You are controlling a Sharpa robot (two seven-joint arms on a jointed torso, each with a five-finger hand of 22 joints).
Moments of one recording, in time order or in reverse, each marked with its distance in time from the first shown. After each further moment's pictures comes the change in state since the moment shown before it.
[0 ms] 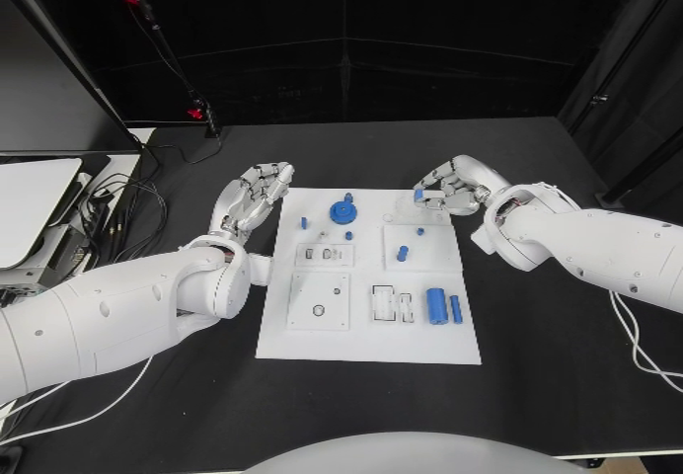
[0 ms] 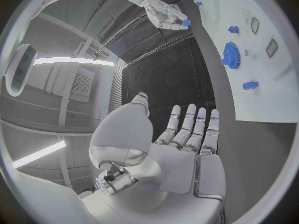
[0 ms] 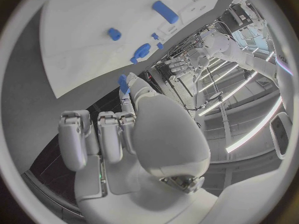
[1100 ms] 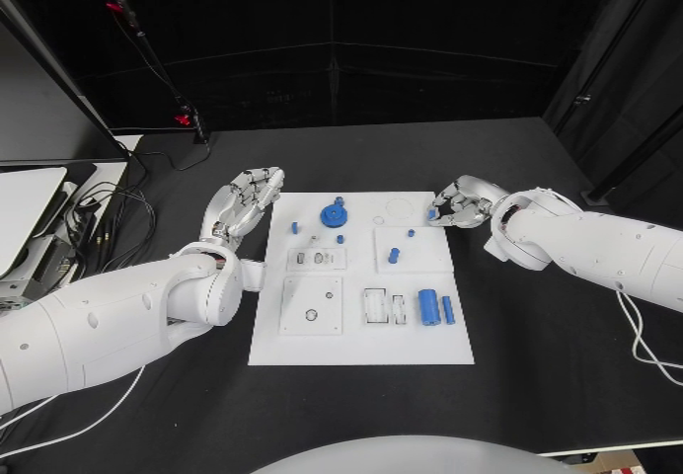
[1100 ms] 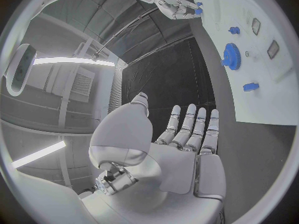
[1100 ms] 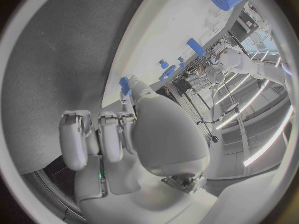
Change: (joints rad) left arm 0.000 0.005 0.000 -0.003 0.000 0.000 0.000; left_hand -0.004 -0.004 0.008 0.000 -0.006 0.000 0.000 0.000 0.000 0.000 0.000 -0.004 0.000 0.000 0.000 -0.004 0.000 0.000 0.000 0.000 0.000 -0.001; right arm -0.029 0.003 -0.002 -0.165 -0.081 0.167 -0.080; right_hand -0.034 -0.019 -0.031 0.027 -0.046 -0.060 -0.007 0.005 0.000 0.000 0.000 0.000 0.000 0.000 0.000 0.000 -0.001 0.000 0.000 0.000 0.000 0.000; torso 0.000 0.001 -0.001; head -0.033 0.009
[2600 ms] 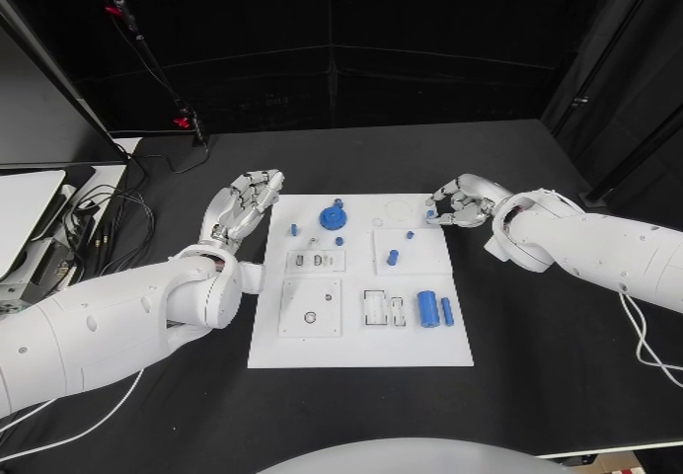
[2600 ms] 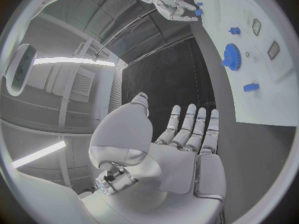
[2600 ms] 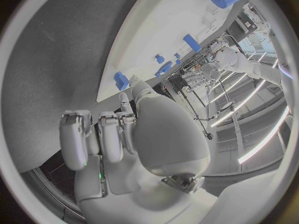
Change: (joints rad) left arm 0.000 0.001 0.000 0.000 0.000 0.000 0.000; left_hand 0.000 0.000 0.000 0.000 0.000 0.000 0.000 0.000 0.000 0.000 0.000 0.000 0.000 0.000 0.000 0.000 0.000 0.000 0.000 0.000 0.000 0.000; right arm 0.001 -0.015 0.000 0.010 0.014 -0.033 0.059; right_hand -0.026 -0.026 -0.010 0.015 -0.012 -0.131 0.006 -0.045 -0.016 0.000 -0.007 0.000 0.000 0.000 -0.007 0.000 0.000 0.000 -0.004 -0.011 0.000 0.000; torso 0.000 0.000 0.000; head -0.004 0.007
